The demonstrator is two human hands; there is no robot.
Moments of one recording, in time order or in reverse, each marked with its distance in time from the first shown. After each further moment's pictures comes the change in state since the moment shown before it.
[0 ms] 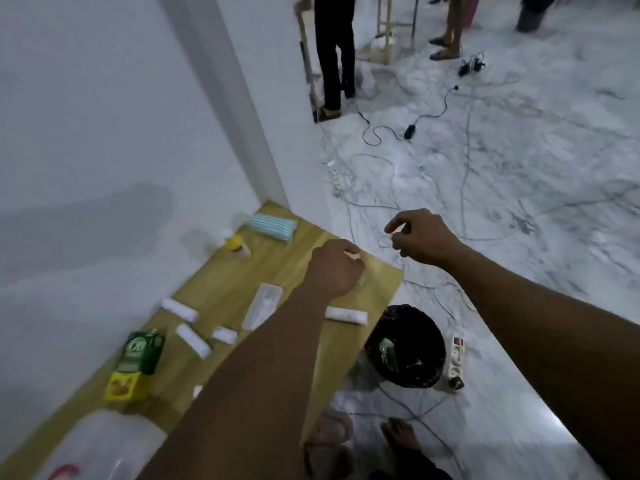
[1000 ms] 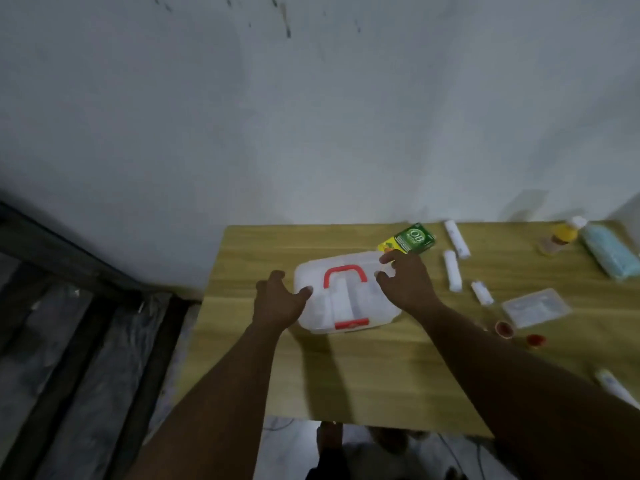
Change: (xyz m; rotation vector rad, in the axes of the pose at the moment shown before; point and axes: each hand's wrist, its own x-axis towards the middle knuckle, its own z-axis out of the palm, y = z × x) left_hand -0.377 -0.371 -0.149 -0.341 0.766 -1.027; right_hand -0.161 -0.245 0.412 -0.160 -0.519 -0.598
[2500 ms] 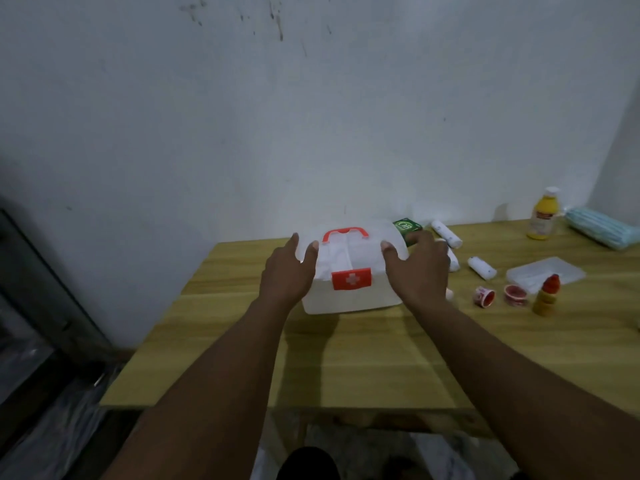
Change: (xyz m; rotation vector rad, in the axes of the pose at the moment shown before) left_hand -0.011 -0.039 0.095 -0.068 0.385 0.574; right_hand -0.078 0.066 0.052 0.314 0.583 -0.144
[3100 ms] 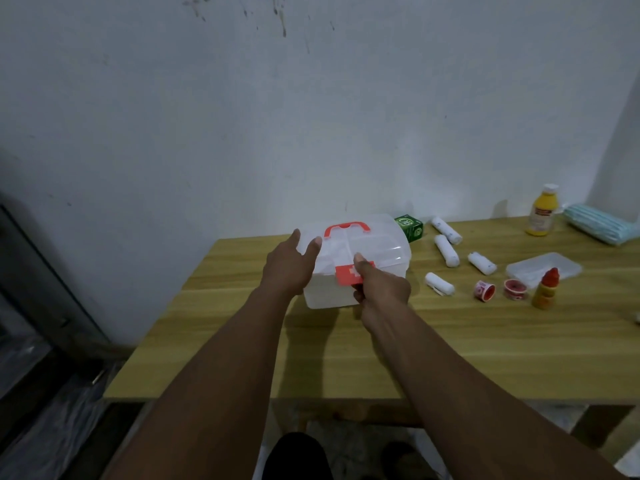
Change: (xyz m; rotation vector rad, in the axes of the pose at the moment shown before) left_hand 0.006 0.001 -0.005 -0.075 -0.098 -0.083; right_hand -0.042 -0.024 0.048 0.851 -0.080 0.758
